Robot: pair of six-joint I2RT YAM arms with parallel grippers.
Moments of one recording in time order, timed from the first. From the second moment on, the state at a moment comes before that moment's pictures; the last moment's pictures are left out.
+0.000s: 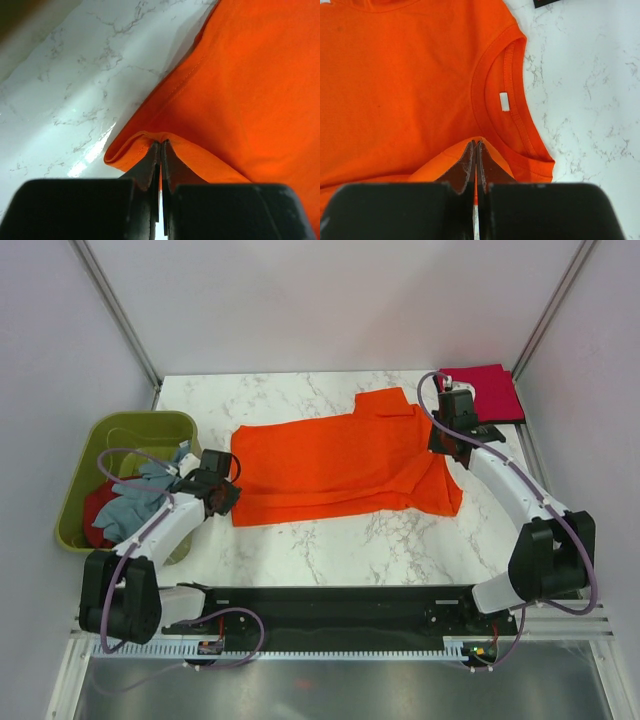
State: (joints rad) left arm -0.21 1.23 0.71 -0.50 -0.30 -1.06; right arm 0.20 1.47 1.18 -0.50 0.23 0.31
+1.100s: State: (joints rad) left arm -0.23 1.51 0.93 -0.52 -0.42 -1.07; right arm 0.23 1.78 1.43 -0.47 0.27 0.09
